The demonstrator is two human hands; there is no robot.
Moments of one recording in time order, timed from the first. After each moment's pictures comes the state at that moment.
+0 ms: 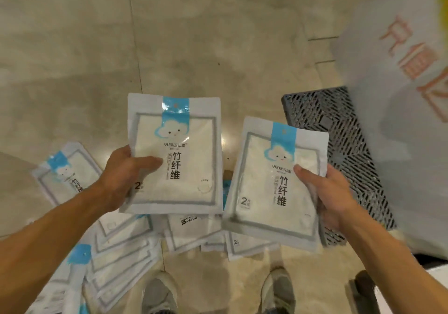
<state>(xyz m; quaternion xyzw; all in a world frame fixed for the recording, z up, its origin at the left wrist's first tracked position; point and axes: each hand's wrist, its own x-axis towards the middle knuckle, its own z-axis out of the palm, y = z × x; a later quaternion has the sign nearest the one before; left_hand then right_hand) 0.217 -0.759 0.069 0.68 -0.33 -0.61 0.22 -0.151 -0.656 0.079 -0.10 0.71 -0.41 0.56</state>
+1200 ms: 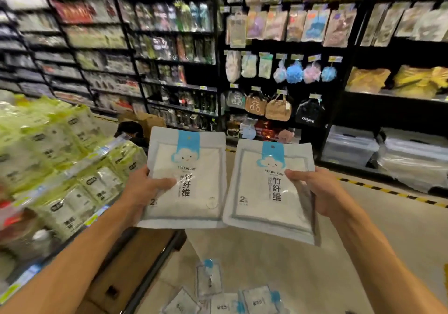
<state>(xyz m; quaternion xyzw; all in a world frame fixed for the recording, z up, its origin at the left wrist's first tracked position) 0.436 -0.572 0.875 0.70 -0.27 -0.34 0.57 0.111 -0.733 0.877 -0.46 0.50 -0.33 0.65</state>
